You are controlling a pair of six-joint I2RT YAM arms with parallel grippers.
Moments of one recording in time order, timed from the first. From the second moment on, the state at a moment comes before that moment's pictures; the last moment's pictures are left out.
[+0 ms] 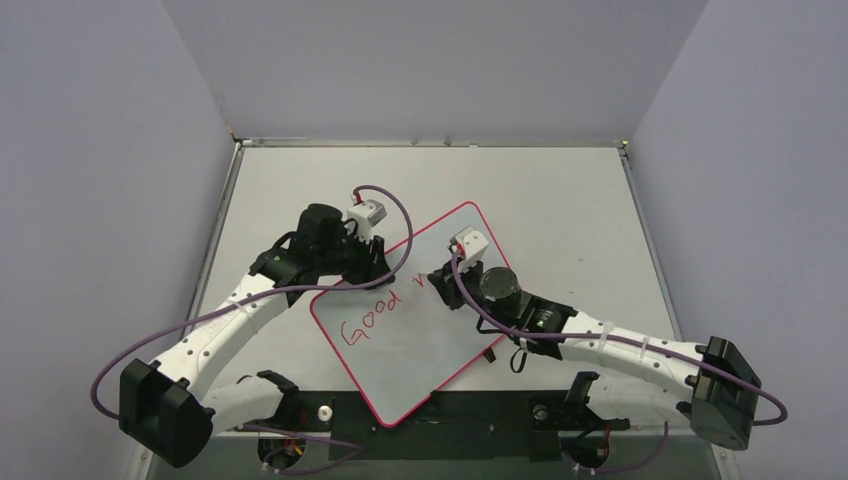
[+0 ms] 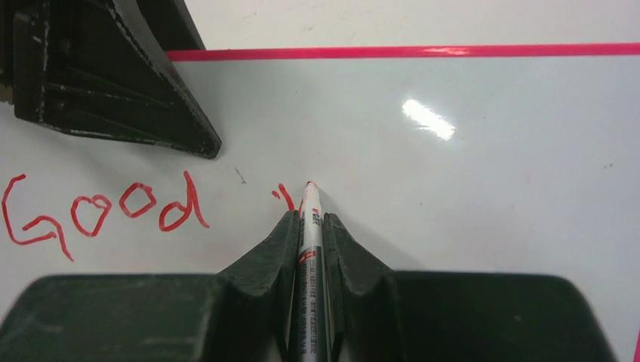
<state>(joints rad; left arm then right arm) -0.51 1.14 0.93 -0.49 0.38 -0.18 1.01 1.07 0.62 0.18 0.22 0.22</state>
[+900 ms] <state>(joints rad) -0.52 1.14 0.93 -0.49 0.38 -0.18 1.03 1.01 0.70 0.08 0.28 0.18</state>
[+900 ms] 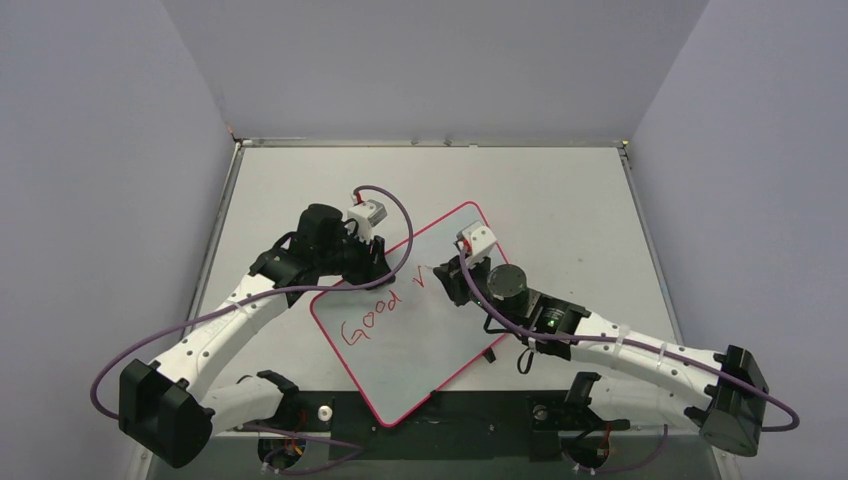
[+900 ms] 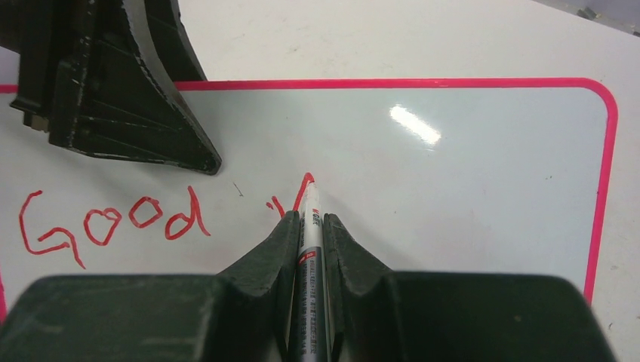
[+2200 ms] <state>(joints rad) -0.52 1.14 0.93 -0.49 0.38 -0.18 1.07 1.05 0.63 0.09 0.32 0.23</state>
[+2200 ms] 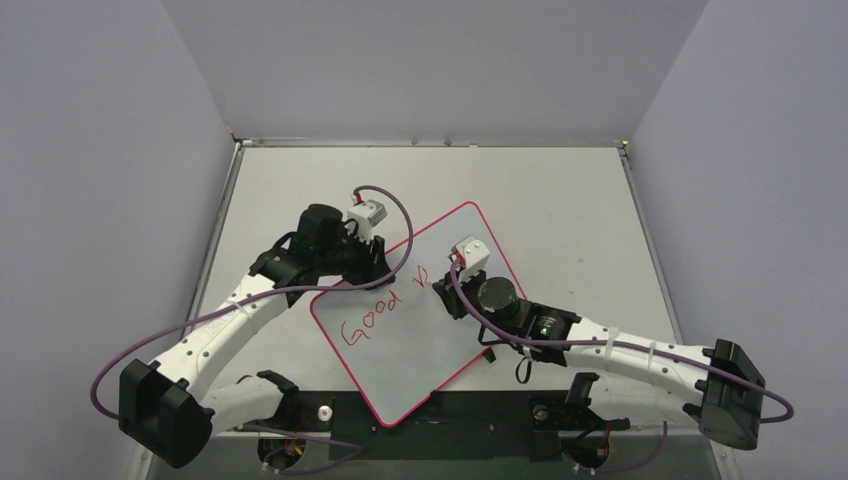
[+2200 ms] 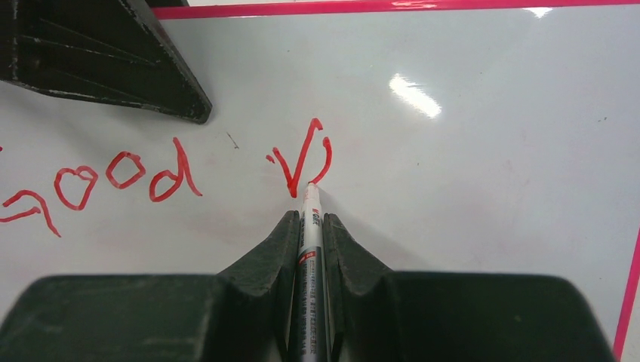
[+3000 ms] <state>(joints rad) -0.52 1.13 0.93 -0.49 0.38 -0.18 1.13 1.03 0.74 0.03 0.47 0.19</state>
